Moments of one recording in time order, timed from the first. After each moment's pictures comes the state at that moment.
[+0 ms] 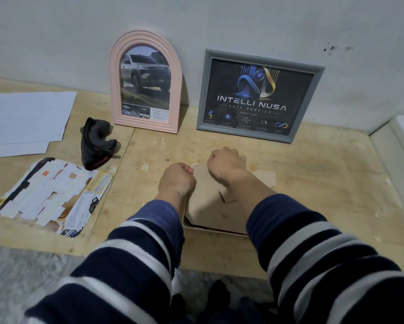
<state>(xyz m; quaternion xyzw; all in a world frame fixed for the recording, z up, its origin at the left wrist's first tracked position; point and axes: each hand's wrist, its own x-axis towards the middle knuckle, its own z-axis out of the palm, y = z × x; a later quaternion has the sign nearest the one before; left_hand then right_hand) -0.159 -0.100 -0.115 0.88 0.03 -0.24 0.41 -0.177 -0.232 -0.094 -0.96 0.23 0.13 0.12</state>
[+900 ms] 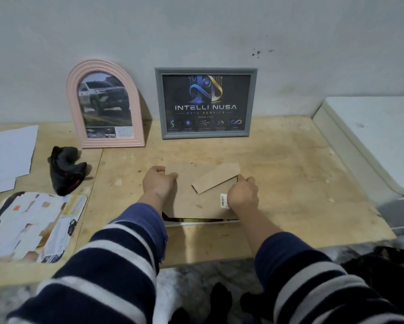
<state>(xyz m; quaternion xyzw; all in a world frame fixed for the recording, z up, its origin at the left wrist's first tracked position) -0.177 -0.119 -0.099 0.87 0.04 -0.21 0.45 -0.311 -0.259 -0.112 -0.82 0.52 0.02 0.25</state>
